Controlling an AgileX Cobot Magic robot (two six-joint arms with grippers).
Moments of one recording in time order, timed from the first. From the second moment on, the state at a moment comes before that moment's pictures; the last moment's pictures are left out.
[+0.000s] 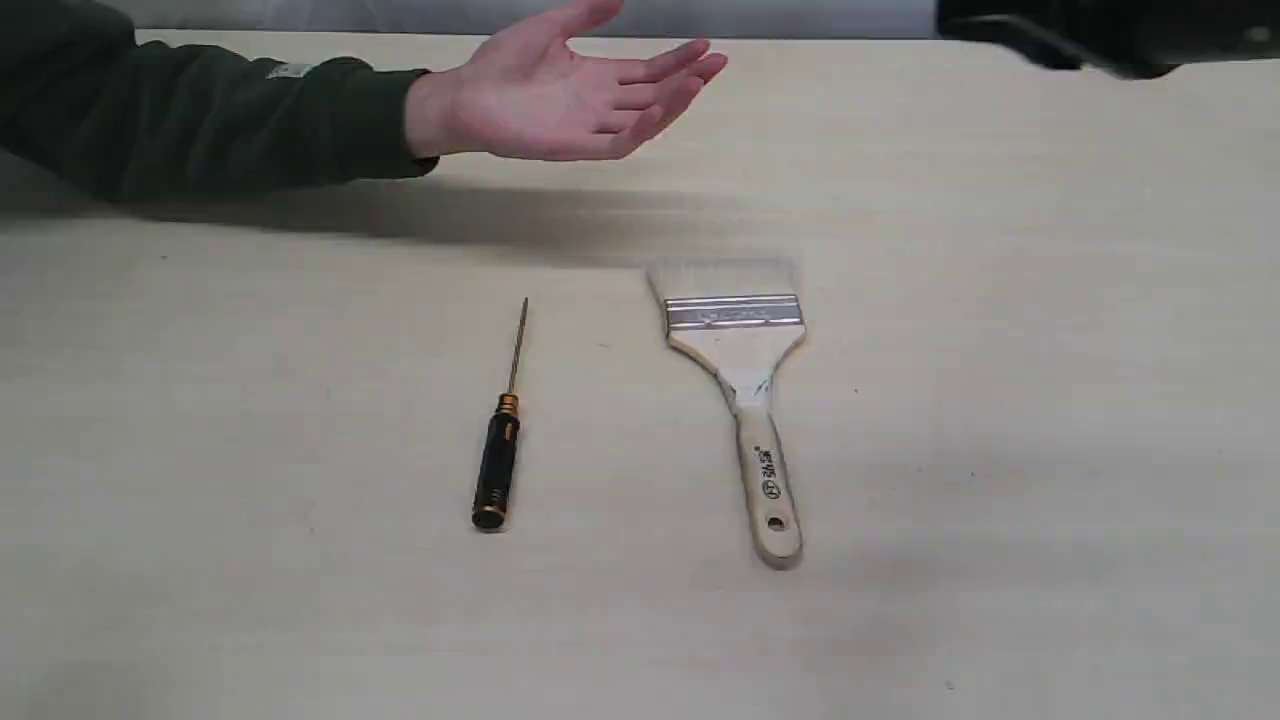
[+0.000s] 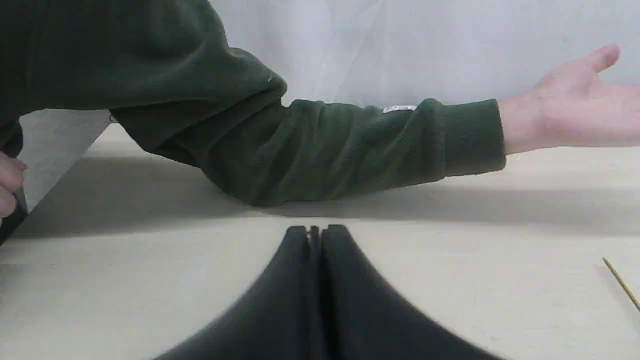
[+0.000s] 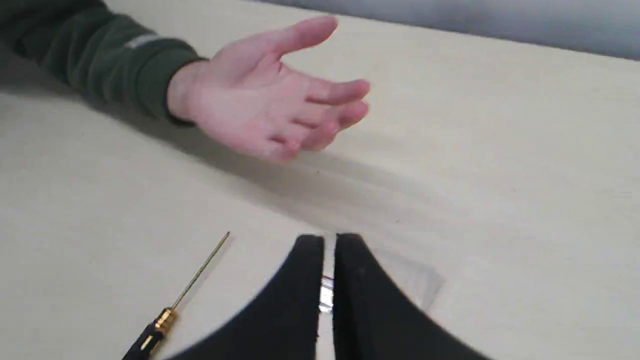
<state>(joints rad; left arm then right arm) 0.00 0.00 0.00 0.07 0.26 -0.07 0.23 1.30 -0.97 0.66 0.50 -0.54</state>
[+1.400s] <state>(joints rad) 0.00 0.00 0.00 0.07 0.26 -0.07 0.40 1.90 -1.03 0.43 0.55 -0.24</state>
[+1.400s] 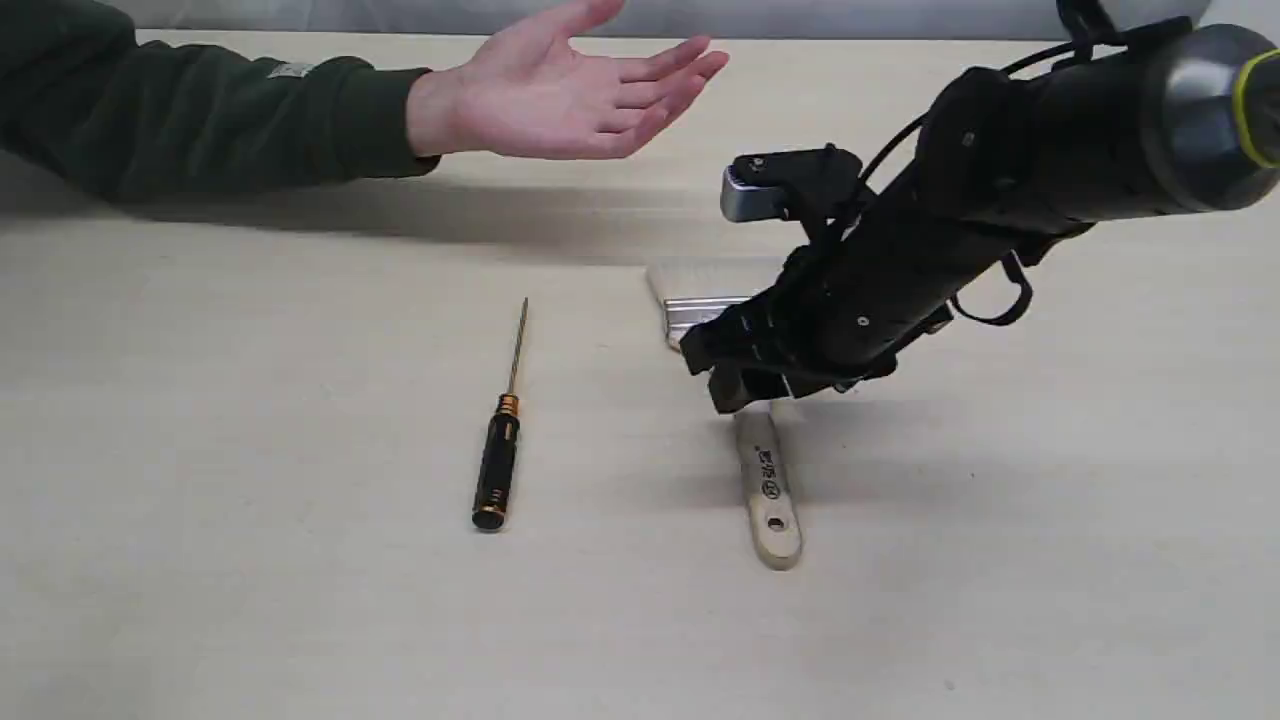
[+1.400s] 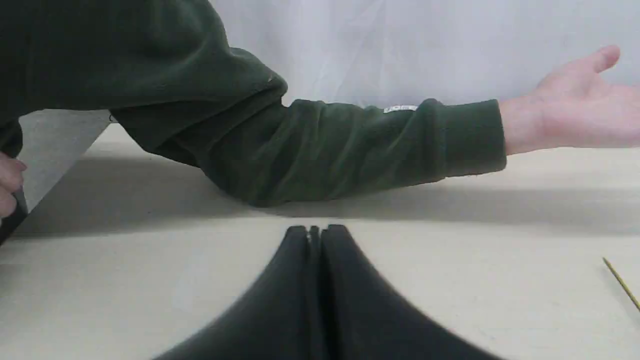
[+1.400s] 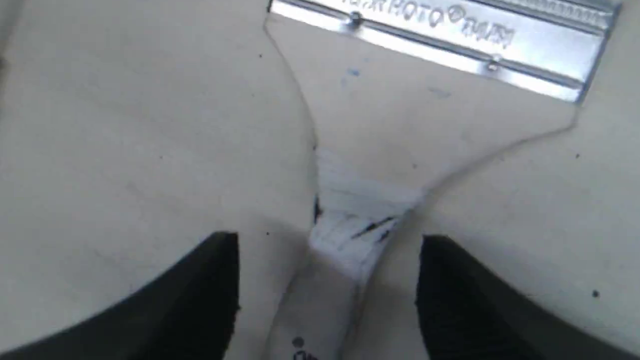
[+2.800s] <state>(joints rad) 0.00 0.00 0.00 0.07 0.26 -0.07 0.47 2.02 -1.17 0.03 0.68 0.04</state>
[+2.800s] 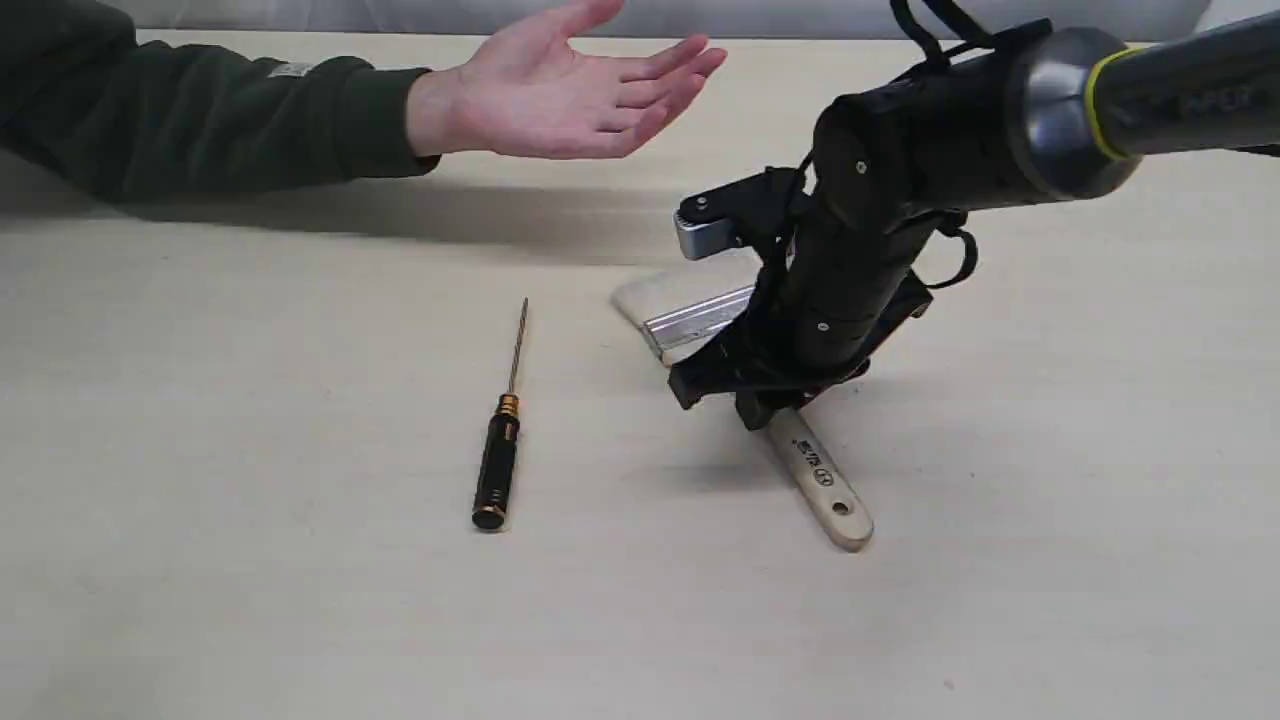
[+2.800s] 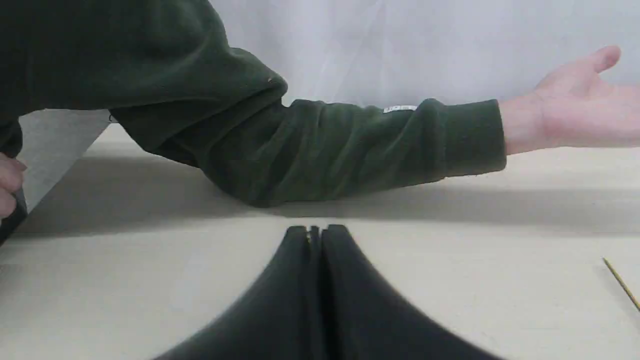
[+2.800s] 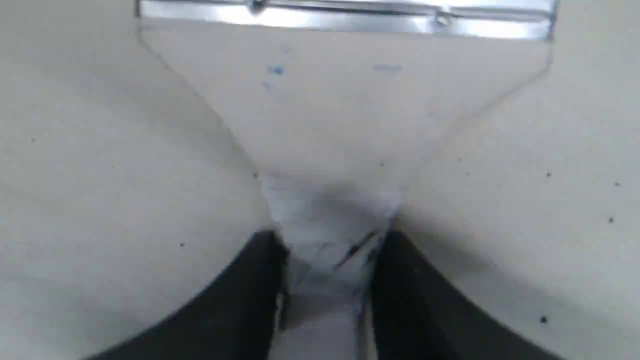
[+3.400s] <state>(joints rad) 0.00 0.00 0.00 0.07 0.26 -0.07 0.47 1.96 -1.05 -0.01 0.52 0.06</state>
